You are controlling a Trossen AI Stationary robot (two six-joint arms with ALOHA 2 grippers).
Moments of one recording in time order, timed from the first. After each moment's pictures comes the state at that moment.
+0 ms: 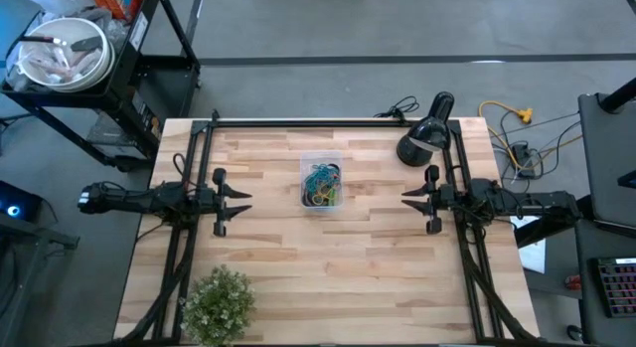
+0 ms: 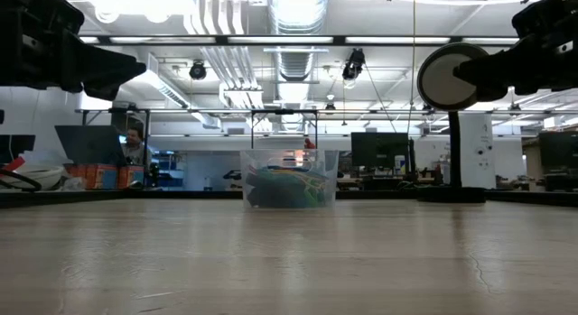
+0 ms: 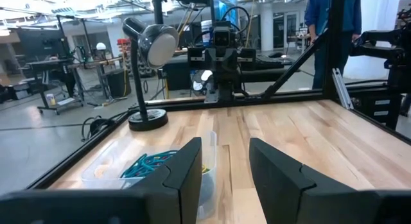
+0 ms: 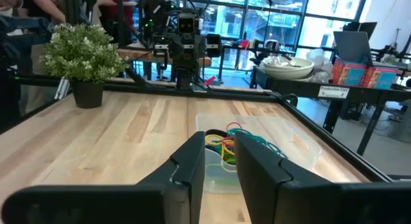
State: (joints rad) left arm -0.12 0.07 0.01 0.04 -0.18 0.09; right arm 0.01 0.02 0.01 0.01 0.06 -0.06
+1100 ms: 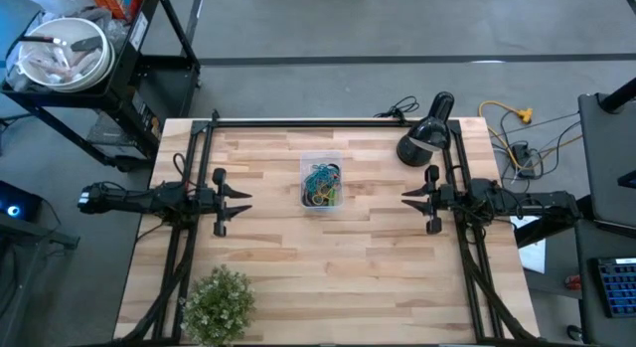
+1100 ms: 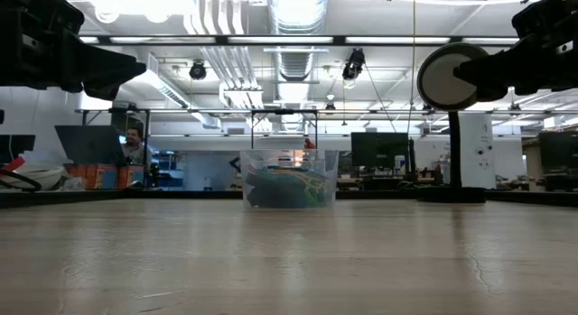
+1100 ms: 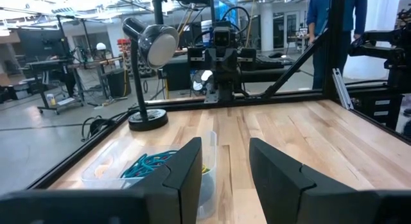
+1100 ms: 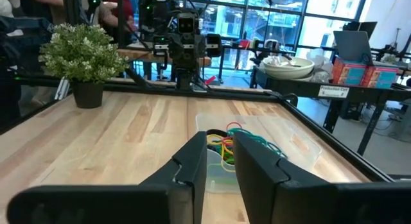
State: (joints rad) left arm -0.12 0.06 0.01 0.04 -0.18 0.09; right arm 0.01 0.02 0.01 0.01 0.06 -0.06
